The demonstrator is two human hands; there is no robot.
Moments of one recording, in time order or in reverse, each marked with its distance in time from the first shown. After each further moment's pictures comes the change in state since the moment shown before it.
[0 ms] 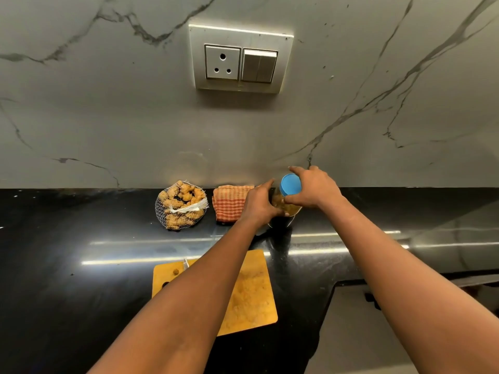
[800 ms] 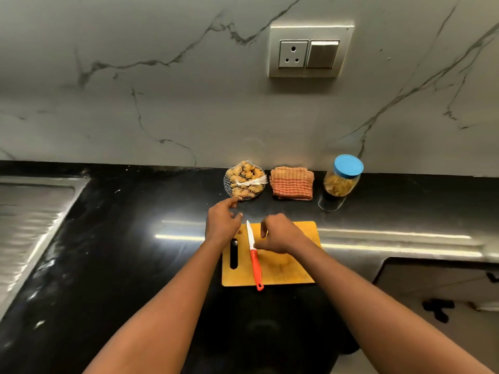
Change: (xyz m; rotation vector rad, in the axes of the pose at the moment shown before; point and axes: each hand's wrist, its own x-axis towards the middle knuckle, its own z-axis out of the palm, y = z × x) left_hand -0.183 -0.116 -0.121 0.176 0.418 -0.235; right_hand -0.128 -0.170 0.113 0.163 -0.232 -0.362
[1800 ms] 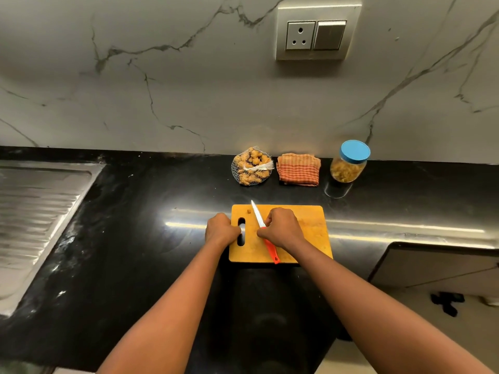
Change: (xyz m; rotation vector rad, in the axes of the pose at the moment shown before) left_hand -0.051 -0.019 -0.008 0.162 -0.204 -0.397; right_hand -0.015 -0.008 0.040 0.296 0.185 0.210
